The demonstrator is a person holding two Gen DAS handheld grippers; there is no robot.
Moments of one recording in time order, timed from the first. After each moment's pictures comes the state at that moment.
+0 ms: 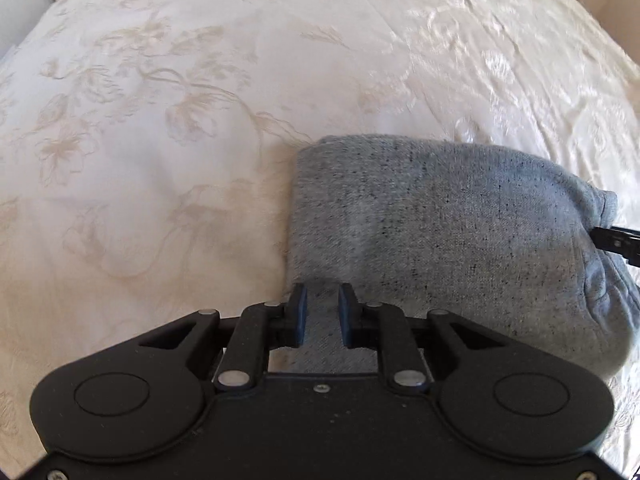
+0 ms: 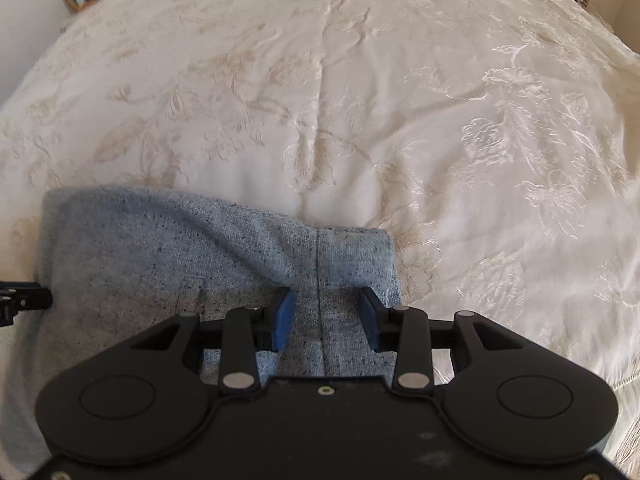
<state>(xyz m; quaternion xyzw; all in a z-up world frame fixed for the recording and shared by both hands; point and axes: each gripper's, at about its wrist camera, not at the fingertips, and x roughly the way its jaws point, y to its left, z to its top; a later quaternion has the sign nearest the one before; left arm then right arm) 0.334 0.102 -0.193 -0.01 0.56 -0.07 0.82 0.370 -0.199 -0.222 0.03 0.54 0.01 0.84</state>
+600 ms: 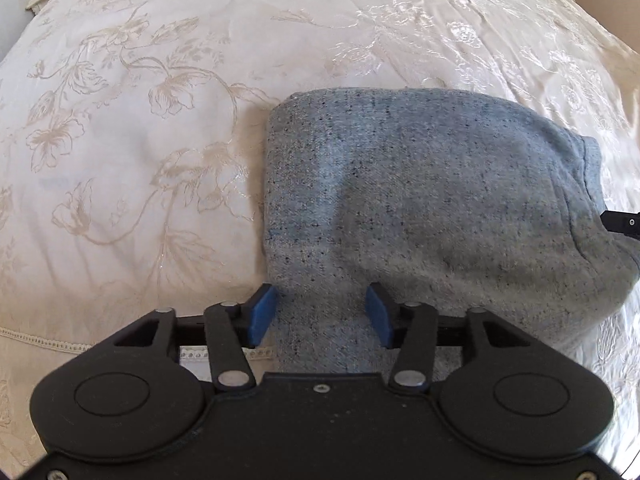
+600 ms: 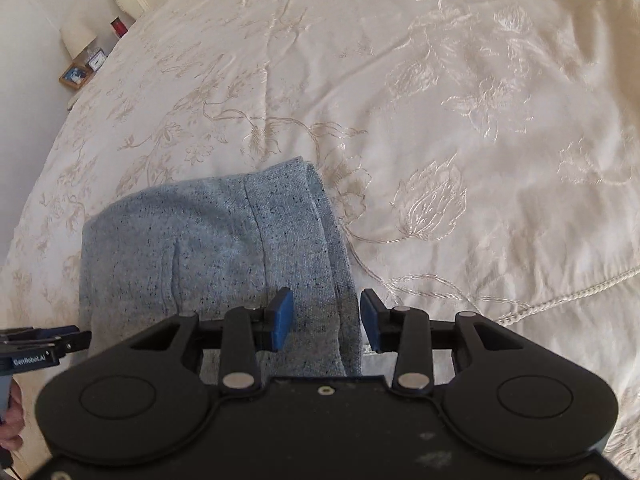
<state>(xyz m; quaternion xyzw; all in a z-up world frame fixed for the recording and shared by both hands) 0.314 0.088 -0.208 0.01 0.57 -0.10 0.82 0.315 -0.272 -0.228 0.18 0.53 0.02 0.83</state>
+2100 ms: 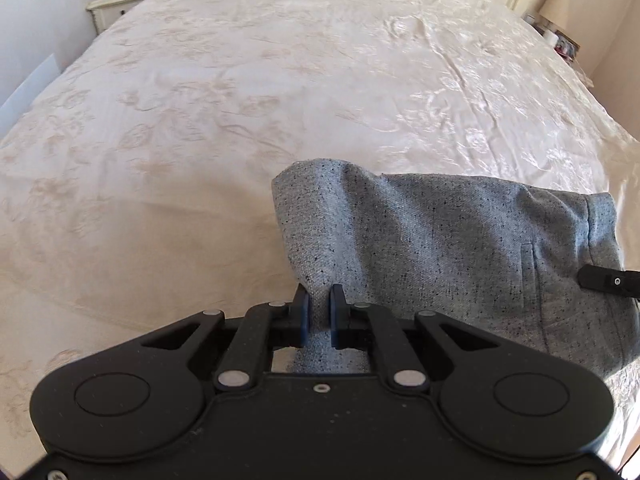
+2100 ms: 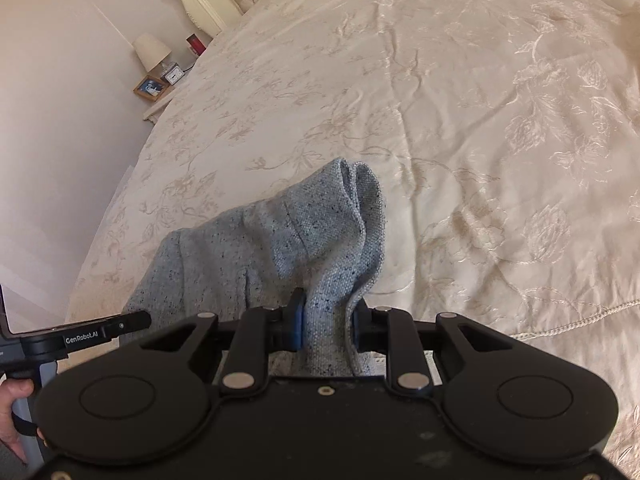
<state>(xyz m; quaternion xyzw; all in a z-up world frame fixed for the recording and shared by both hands) 0.282 0.146 -0.114 -0.05 0.50 -0.05 0.86 0.303 -0.191 -0.131 0.20 0.49 0.12 0.84</state>
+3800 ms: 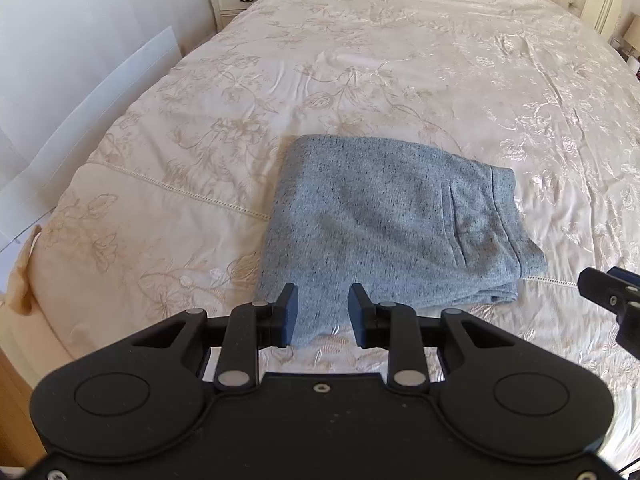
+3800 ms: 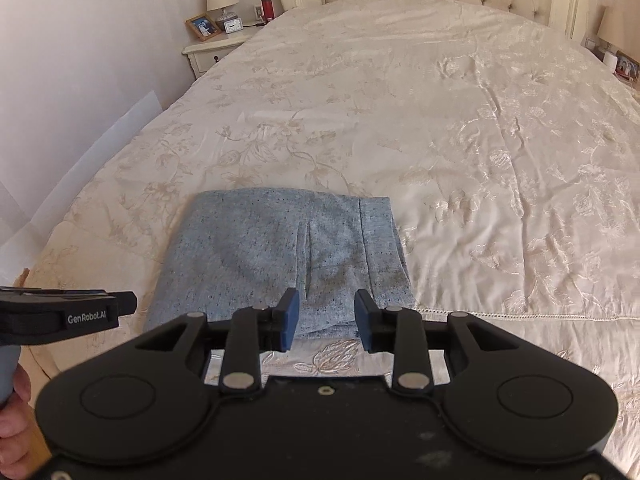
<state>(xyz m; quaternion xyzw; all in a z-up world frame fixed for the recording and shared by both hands) 0.180 0.236 -0.071 -0.04 0.51 0.09 0.85 0.198 0.050 -0.057 0.01 0.46 0.11 0.88</state>
